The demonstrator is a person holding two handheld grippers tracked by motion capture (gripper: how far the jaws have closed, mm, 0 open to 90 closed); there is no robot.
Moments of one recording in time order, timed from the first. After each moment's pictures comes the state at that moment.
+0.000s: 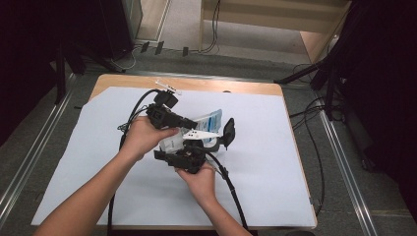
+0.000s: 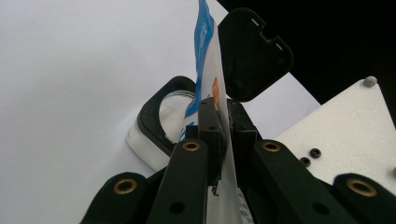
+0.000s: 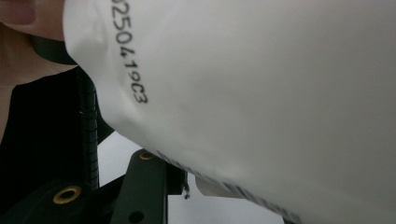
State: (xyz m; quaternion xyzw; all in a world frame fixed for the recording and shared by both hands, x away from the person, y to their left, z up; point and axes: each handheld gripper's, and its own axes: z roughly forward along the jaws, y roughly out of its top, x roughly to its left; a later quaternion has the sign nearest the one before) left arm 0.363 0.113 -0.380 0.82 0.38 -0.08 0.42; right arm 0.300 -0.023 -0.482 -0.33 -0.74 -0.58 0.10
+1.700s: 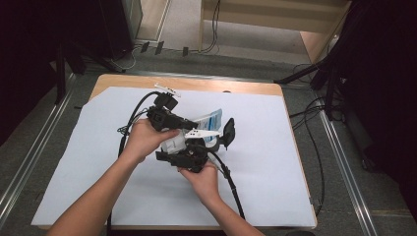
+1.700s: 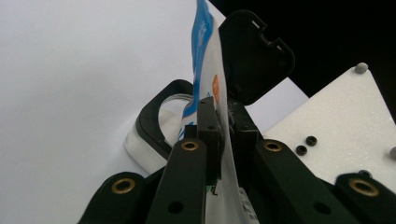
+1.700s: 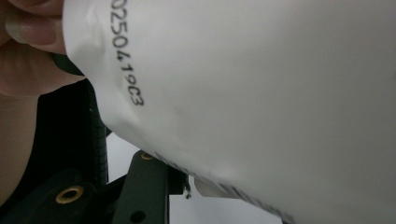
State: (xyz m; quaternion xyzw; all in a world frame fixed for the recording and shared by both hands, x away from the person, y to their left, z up) left arm 0.361 0.113 -0.390 0.81 0.38 -0.08 0.44; right arm 0.306 -0.030 -0.483 -0.32 -0.75 -0.56 0.12
